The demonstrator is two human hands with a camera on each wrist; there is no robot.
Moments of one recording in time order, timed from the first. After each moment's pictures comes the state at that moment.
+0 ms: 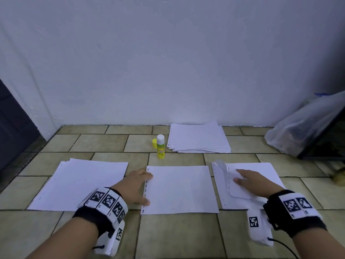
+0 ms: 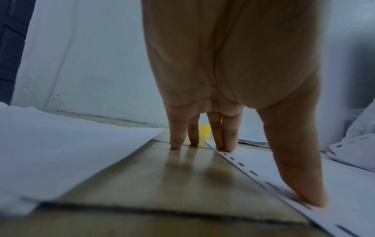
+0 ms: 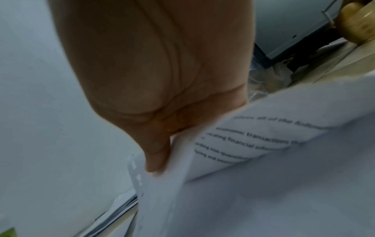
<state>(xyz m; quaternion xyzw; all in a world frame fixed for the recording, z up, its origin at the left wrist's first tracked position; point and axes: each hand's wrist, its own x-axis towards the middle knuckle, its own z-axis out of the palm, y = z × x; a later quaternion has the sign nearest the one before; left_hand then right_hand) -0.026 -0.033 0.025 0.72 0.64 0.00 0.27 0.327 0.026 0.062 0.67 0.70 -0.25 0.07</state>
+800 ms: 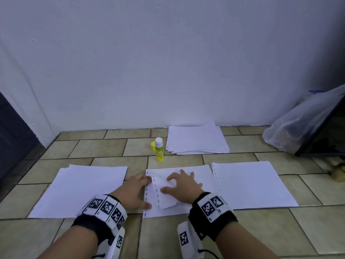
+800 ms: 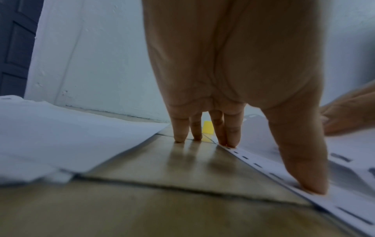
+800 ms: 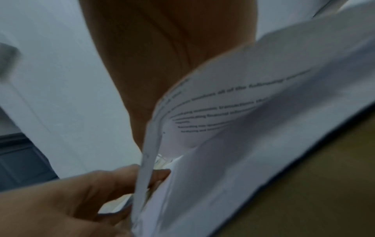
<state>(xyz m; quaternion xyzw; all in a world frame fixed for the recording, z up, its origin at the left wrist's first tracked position) -0.029 -0.033 0.020 0.73 0.63 0.00 0.27 0.164 -0.004 0.035 0.59 0.73 -0.34 0.02</state>
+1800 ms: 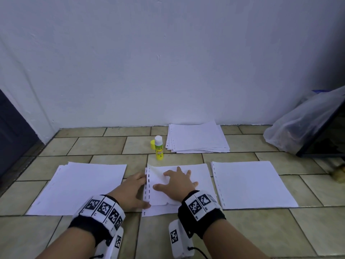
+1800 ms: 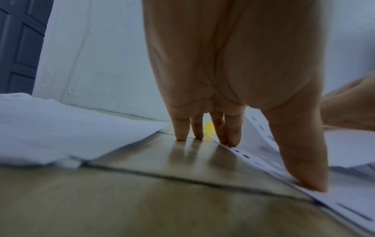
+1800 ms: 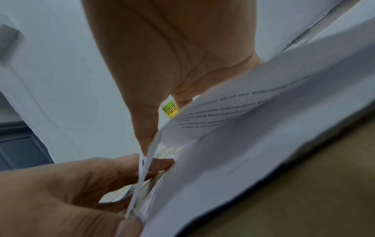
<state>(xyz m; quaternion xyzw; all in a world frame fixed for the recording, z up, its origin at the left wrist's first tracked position) -0.030 -0.037 0.016 0.73 0.63 0.04 0.27 0.144 0.002 0.024 0.62 0.72 -0.32 0.02</state>
